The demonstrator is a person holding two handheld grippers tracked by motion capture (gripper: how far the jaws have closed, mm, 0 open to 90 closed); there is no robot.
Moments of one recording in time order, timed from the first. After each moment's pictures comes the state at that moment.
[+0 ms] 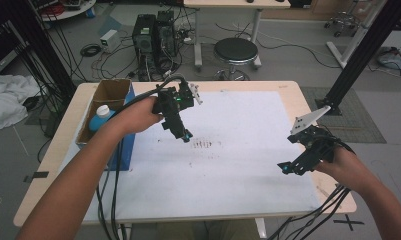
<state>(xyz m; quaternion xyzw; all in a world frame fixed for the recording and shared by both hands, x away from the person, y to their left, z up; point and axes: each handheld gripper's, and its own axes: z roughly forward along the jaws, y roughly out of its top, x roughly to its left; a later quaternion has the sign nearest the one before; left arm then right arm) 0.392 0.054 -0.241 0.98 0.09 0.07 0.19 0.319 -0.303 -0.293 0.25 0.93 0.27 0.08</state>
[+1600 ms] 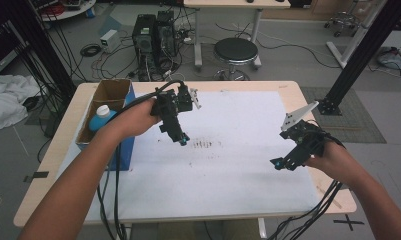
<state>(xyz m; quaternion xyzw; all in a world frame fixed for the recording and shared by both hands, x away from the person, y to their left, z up) 0.386 0.060 -0.244 0.98 0.09 0.08 0.17 0.331 -0.285 -0.292 0.23 0.93 0.26 0.08</state>
